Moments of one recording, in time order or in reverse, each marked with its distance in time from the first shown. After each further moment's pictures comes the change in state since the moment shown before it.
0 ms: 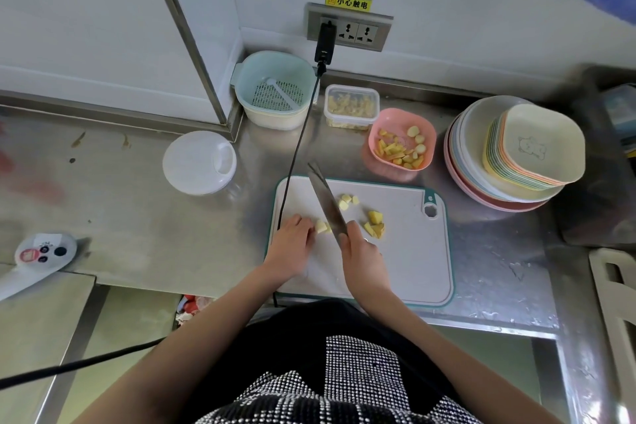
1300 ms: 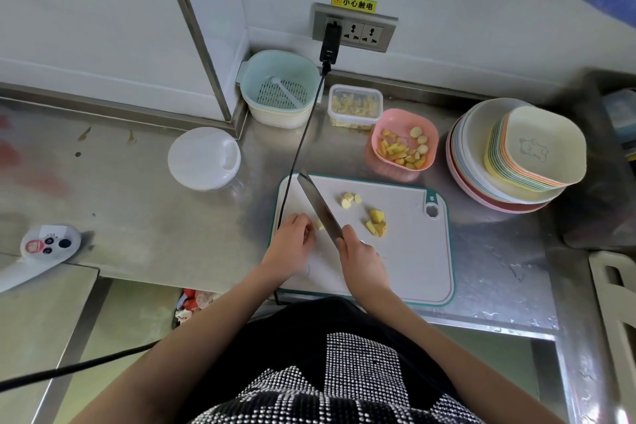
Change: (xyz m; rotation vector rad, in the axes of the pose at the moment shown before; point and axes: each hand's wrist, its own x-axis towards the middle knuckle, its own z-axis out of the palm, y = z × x) left_hand -0.008 -0.003 -0.001 -0.154 0.038 -0.059; right_hand 0.003 0.008 0.010 -0.156 -0.057 -0.035
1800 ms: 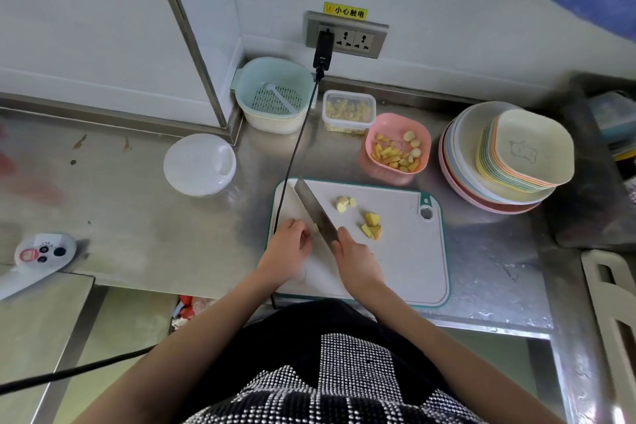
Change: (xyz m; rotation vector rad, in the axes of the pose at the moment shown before) left_hand 0.000 -0.001 0.000 -0.007 -0.041 -0.004; right_hand 0.008 0.002 0.001 0.029 -0.064 0.036
